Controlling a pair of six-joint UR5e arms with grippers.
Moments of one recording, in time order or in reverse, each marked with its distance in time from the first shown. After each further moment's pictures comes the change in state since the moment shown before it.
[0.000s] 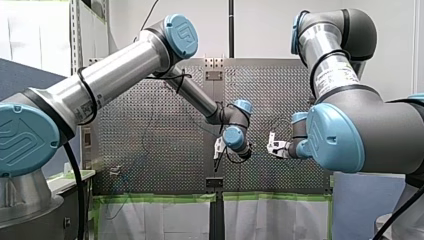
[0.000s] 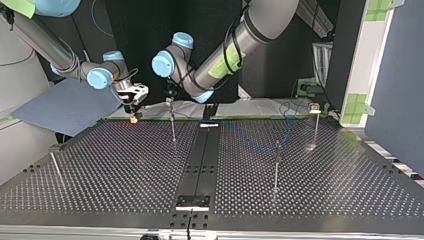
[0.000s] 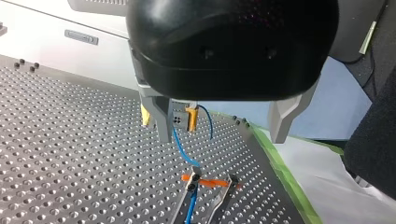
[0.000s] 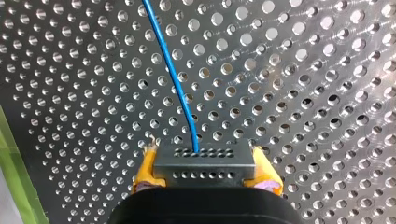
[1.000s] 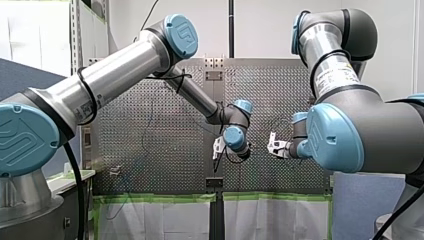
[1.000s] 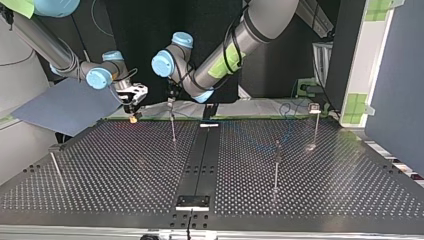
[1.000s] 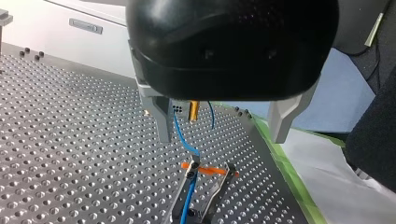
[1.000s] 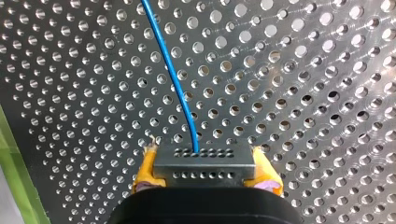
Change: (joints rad) left arm -0.001 0.000 0.000 -0.006 -0.034 -0.019; right arm -0.004 0.000 0.000 0.000 -0.005 0.008
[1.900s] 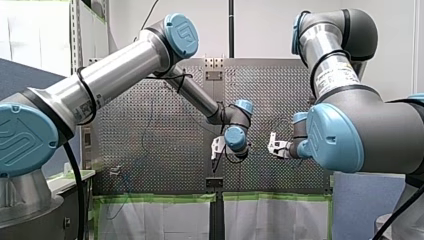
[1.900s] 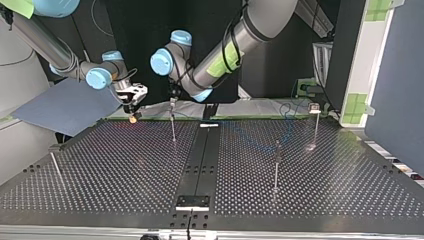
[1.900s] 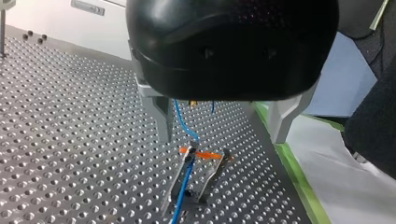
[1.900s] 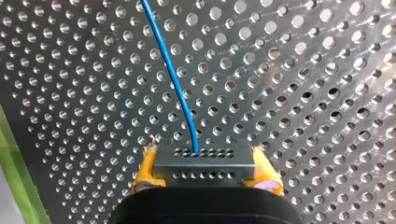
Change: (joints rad) left arm -0.011 0.000 -0.004 -0.009 -0.076 -0.020; right arm -0.003 0.001 0.000 0.000 -0.001 0.000
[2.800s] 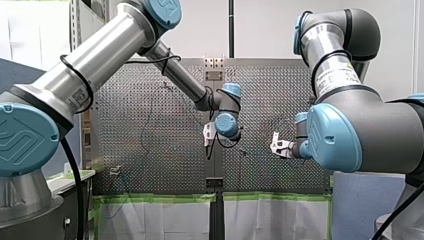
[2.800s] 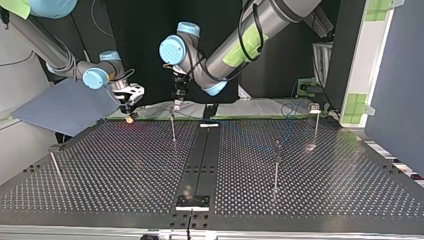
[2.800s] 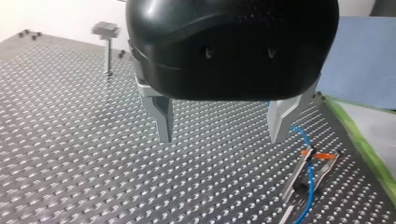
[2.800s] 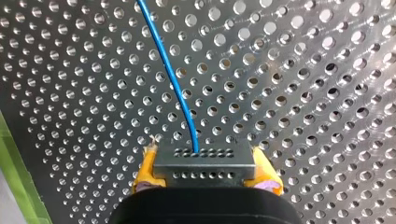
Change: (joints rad) left arm 0.017 0.215 -0.228 0.201 -0.022 -0.010; right arm -0.020 -0.001 0.000 0.000 0.004 0.004
